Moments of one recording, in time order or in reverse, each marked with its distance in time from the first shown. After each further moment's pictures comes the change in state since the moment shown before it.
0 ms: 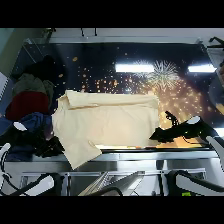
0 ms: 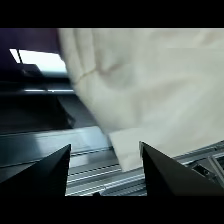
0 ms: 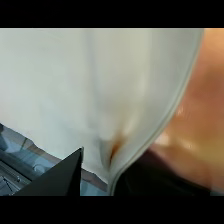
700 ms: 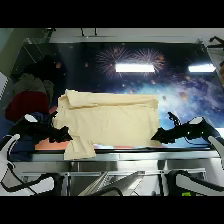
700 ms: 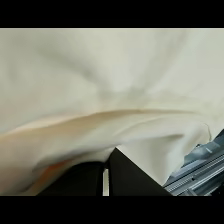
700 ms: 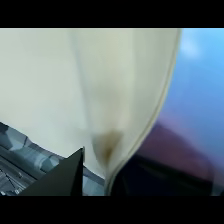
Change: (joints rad) left arm -0.175 -0.095 0.092 -0.232 0.160 0.167; right arm -0.070 0.003 -0.001 -0.015 0.037 -0.004
